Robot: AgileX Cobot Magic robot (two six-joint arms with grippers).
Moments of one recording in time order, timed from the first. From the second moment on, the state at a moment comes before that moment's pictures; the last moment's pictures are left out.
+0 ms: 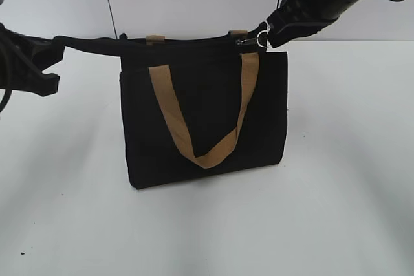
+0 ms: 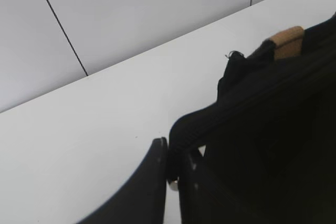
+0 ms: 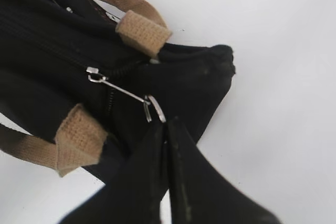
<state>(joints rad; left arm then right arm) -0.32 1.27 -0.60 0.42 -0.20 -0.16 0.30 1.76 -1.42 0.35 0.80 -0.56</state>
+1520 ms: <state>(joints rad) -0.32 0.66 -0.68 0.01 0.82 -0.12 0.30 1.42 -1.25 0.44 1.17 -0.36</state>
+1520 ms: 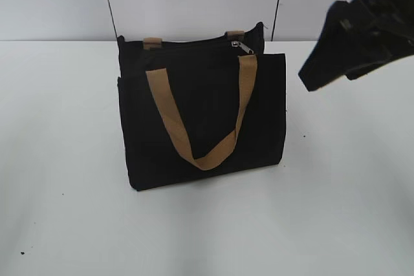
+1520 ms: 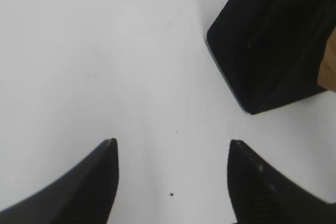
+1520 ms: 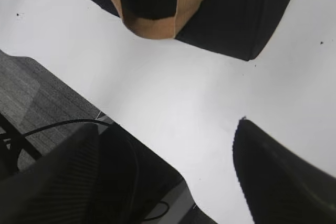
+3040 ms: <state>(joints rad) -0.32 0.09 -0.53 -0.02 1.07 0.01 0.30 0.17 -0.48 0.06 1.11 -0.12</state>
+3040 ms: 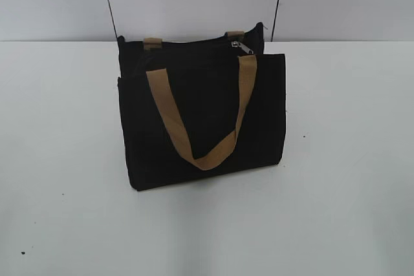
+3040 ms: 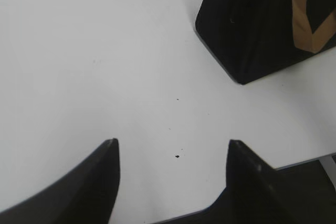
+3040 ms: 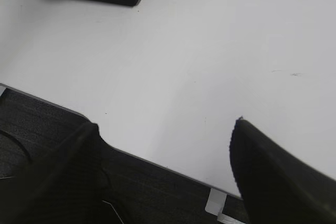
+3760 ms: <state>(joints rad) -0.21 0.05 -0.53 -0.02 1.07 0.01 0.24 0.15 -0.48 0.06 1.11 -0.12</state>
